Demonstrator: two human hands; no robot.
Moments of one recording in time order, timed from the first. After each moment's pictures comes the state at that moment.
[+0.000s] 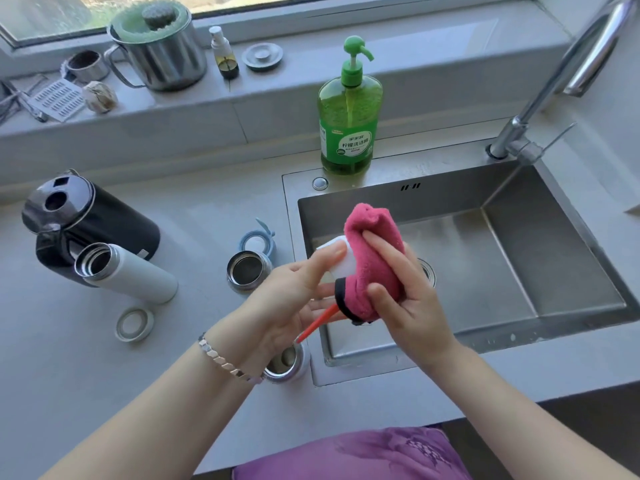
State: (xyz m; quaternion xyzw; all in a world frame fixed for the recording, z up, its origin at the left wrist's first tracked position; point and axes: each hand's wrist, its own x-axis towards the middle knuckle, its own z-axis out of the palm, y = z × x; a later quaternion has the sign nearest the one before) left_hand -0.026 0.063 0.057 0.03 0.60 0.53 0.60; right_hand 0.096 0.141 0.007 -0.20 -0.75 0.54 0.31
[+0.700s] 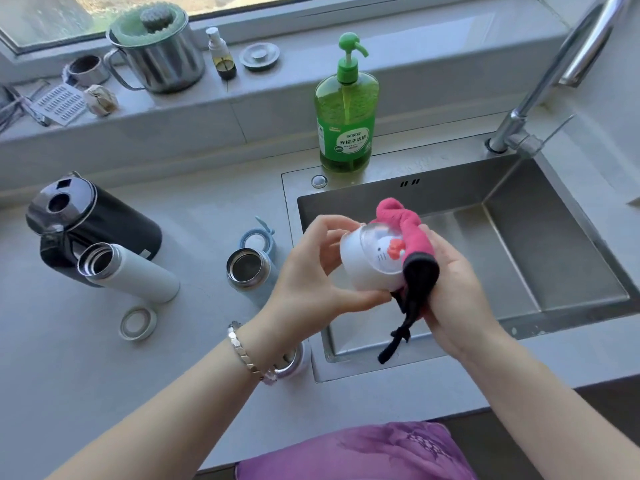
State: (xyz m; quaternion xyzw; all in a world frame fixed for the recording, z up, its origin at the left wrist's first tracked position) left_hand -0.013 0.066 0.043 0.38 0.65 0.55 0.37; right_hand 0.107 0.153 0.037 -0.35 -0.51 0.74 0.26
